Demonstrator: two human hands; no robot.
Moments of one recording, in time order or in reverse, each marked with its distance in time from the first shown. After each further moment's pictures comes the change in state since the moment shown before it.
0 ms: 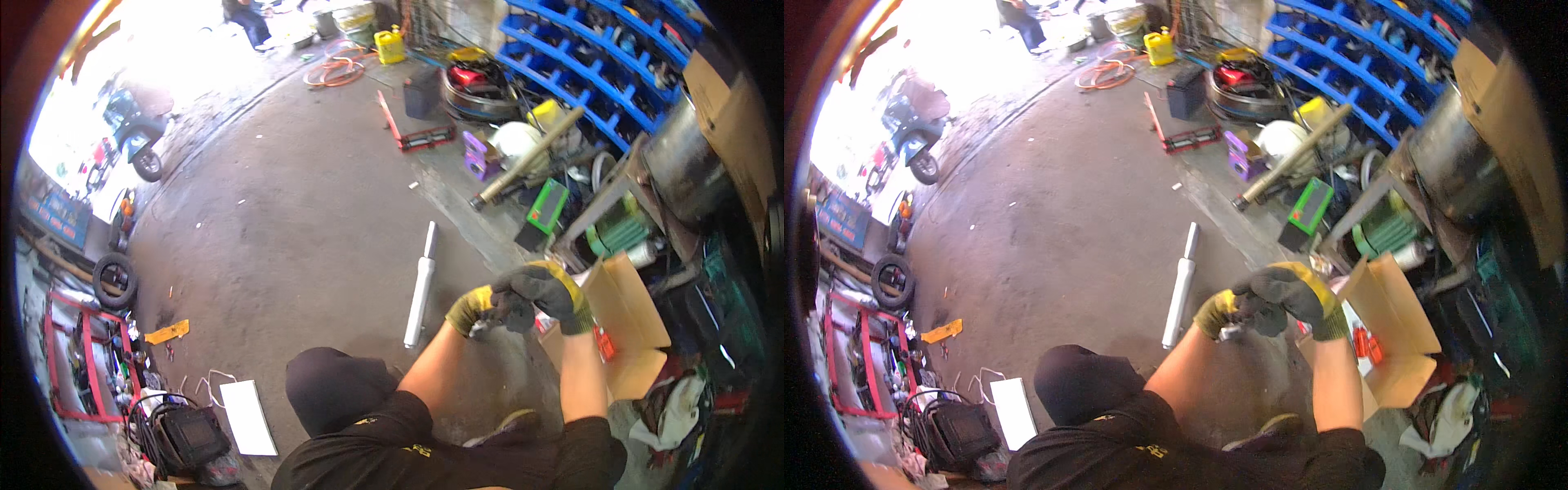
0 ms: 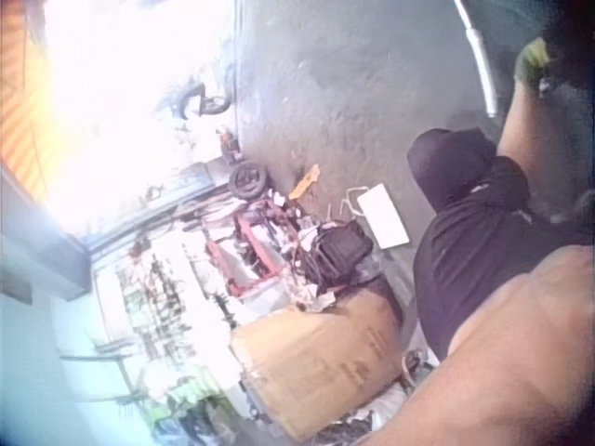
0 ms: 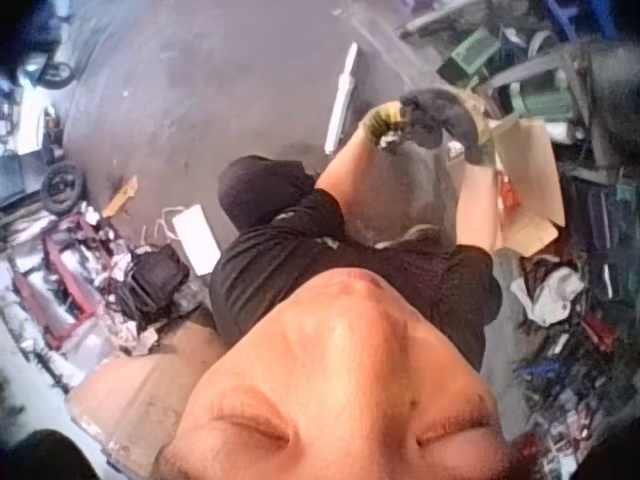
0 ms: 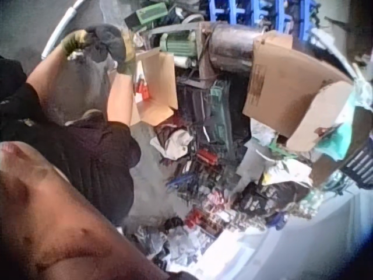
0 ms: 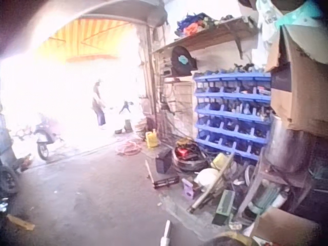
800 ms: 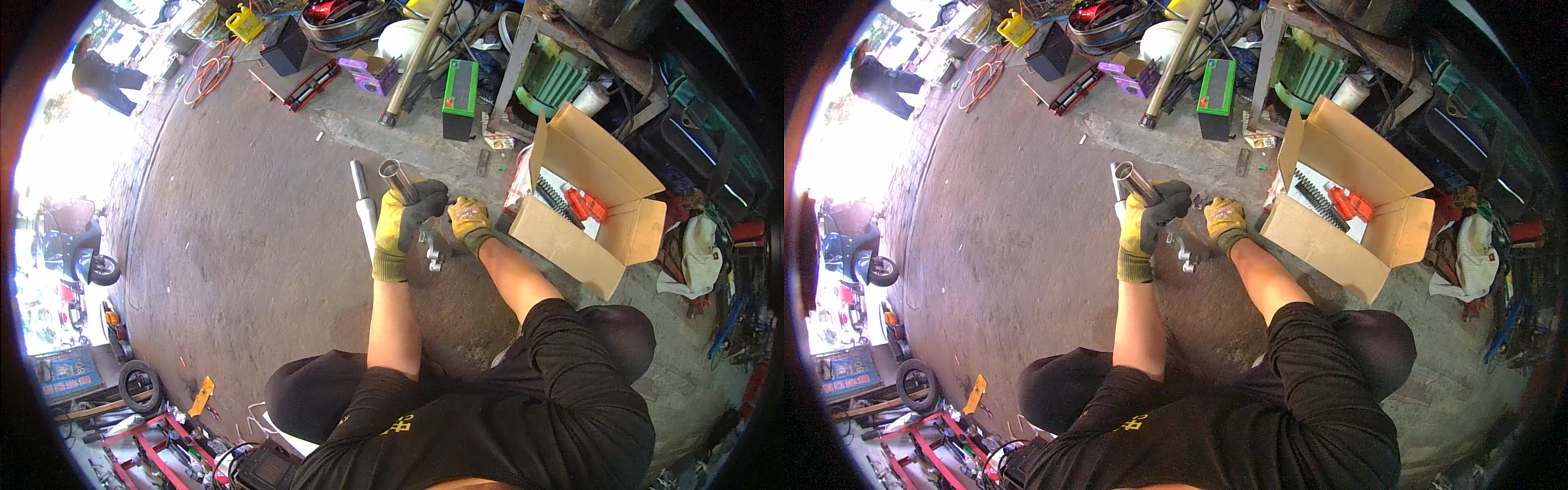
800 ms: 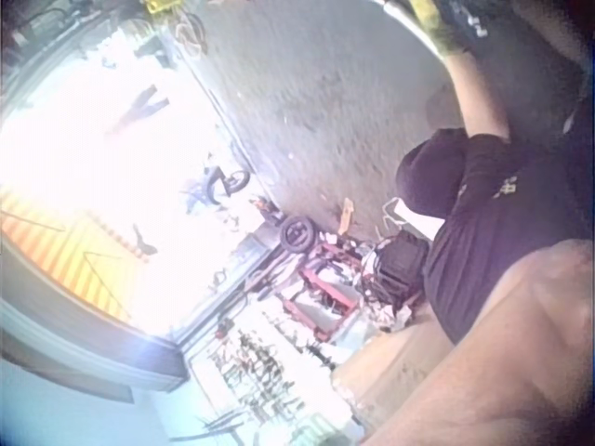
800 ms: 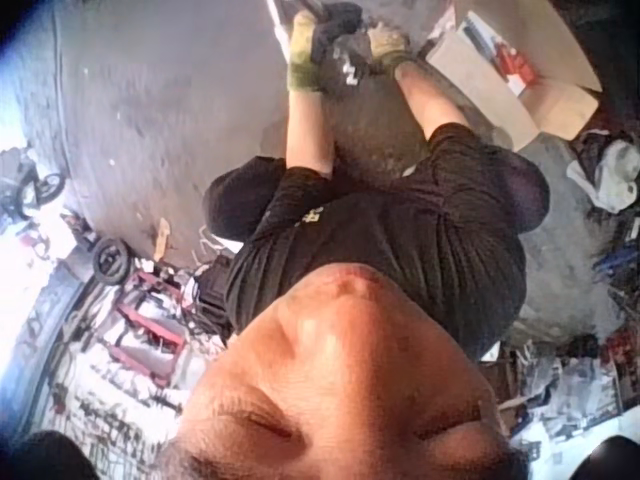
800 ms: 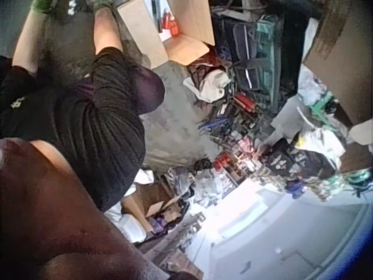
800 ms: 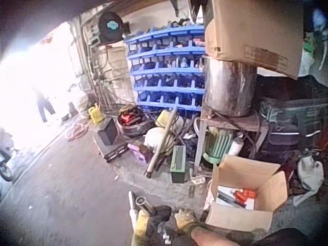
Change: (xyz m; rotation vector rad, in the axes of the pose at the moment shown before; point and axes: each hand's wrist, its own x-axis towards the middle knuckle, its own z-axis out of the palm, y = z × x) left_hand 0.006 0.059 0.027 0.467 0.505 -0.100; right_hand 0.056 0.281 -0.029 -1.483 0.385 0.694
